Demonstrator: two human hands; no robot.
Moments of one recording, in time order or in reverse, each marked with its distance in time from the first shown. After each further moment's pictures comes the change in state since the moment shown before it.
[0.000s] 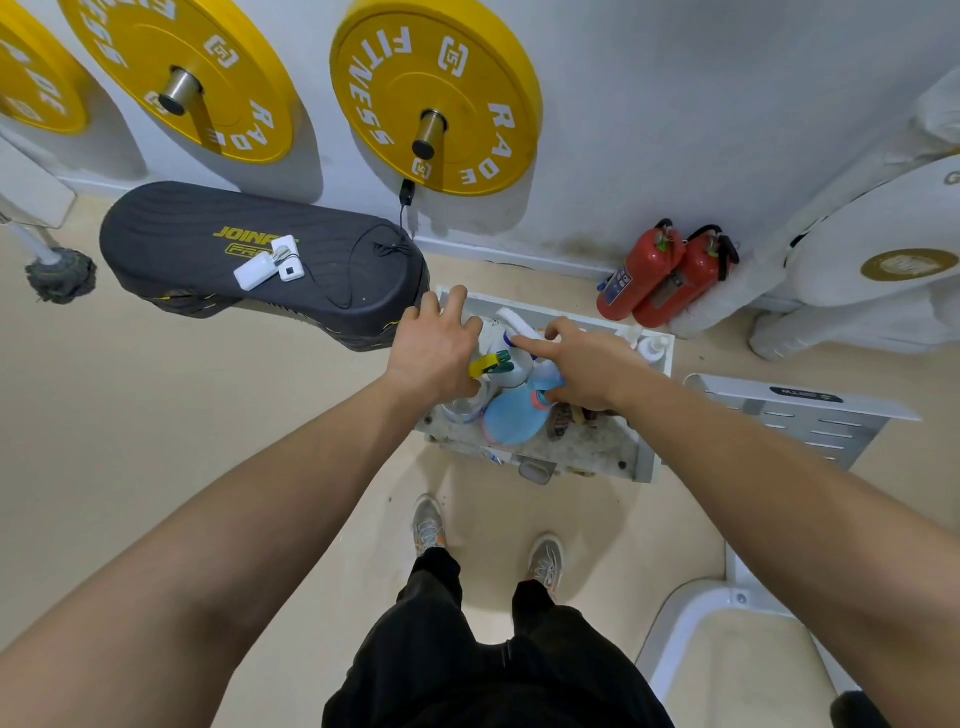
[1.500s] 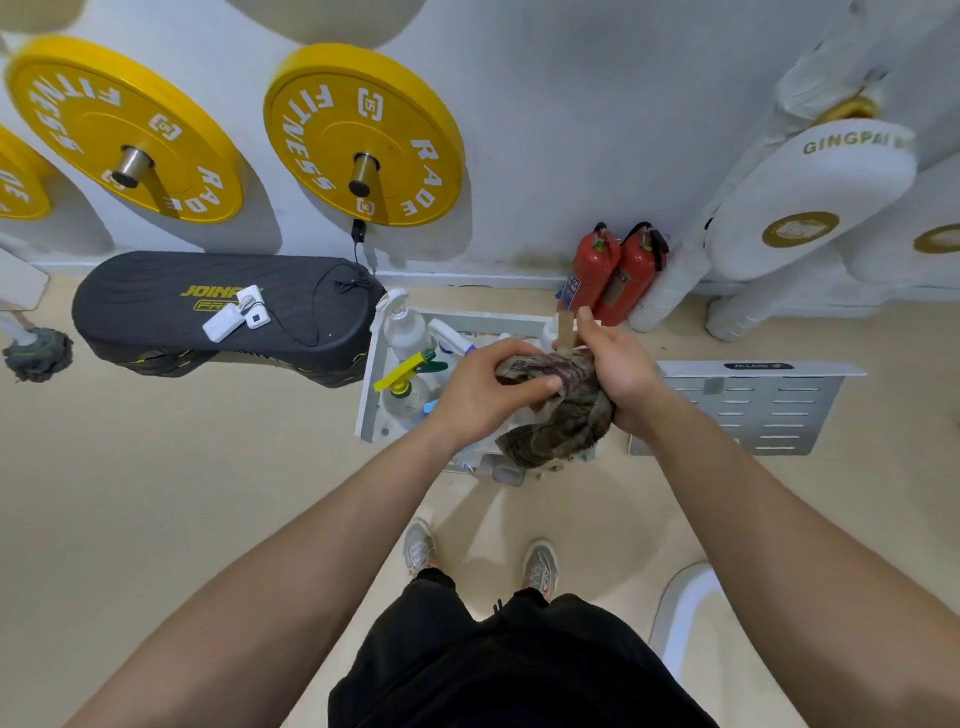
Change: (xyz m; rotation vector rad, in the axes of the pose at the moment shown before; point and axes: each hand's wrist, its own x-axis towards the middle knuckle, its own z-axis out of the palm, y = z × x) left_hand -0.048 0.135 -0.063 -1.375 -0.022 -0.019; right_hand -0.129 0.036 0.004 1.743 0.431 0.421
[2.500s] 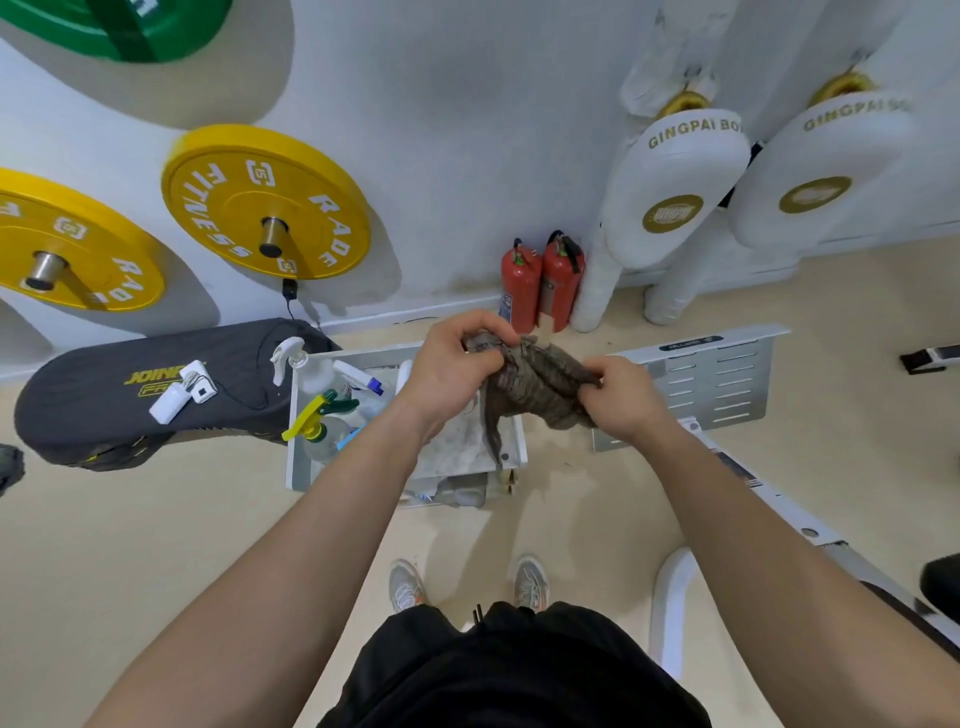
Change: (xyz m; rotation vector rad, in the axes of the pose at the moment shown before) left_hand 0.017 0.097 0.082 -0.099 -0.020 0.064; right_hand -0.040 0.039 -0.139 -0.700 0.210 -0.144
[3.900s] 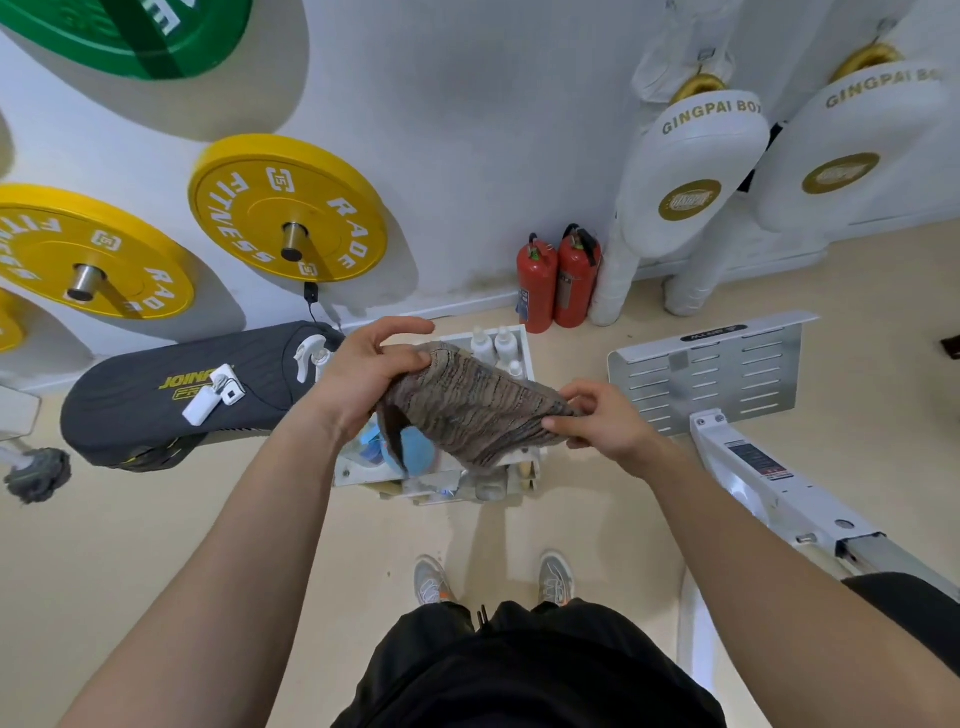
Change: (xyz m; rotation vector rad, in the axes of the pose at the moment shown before) left_hand -0.023 -0.008 -0.085 -0.090 0.017 -0.237; right_hand -0.020 0.010 0.049 0.664 -0.258 0.085
